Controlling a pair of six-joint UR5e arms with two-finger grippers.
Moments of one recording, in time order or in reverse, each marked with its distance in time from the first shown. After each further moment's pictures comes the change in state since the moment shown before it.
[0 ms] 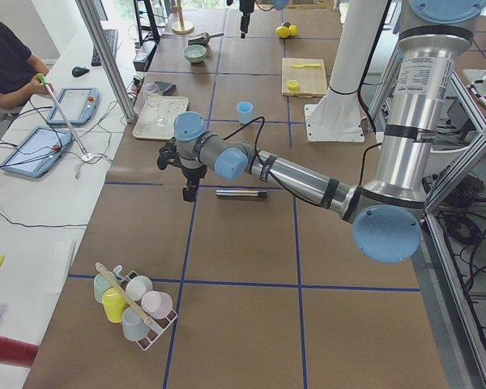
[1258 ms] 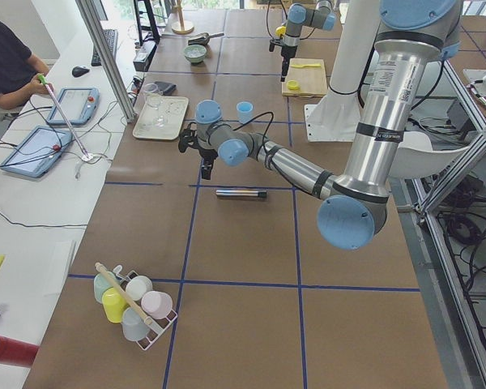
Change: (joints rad) left arm 0.240 -0.068 0.016 -0.138 0.142 -0.314; right arm -0.742 -0.004 0.075 0.017 -0.615 0.441
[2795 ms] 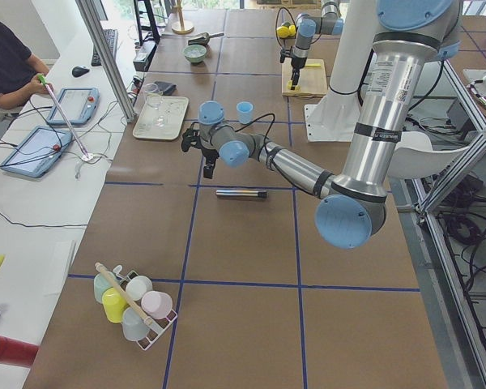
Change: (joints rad) left arm 0.018 -0.001 0.005 -0.029 0.008 -0.010; right arm -0.119 -0.029 -0.061 0.006 -0.073 0.040
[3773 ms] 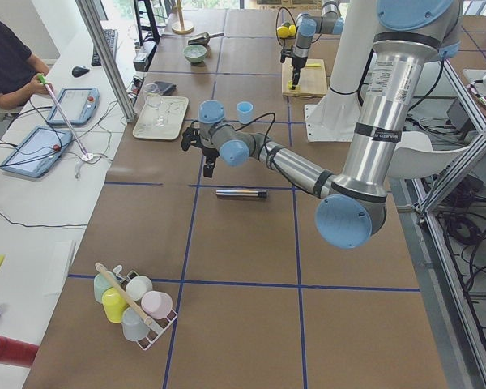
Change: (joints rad) left arm -0.001 0.000 -0.006 0.000 0.000 -0.003; right arm 0.002 -0.007 0.009 0.000 0.009 -0.001
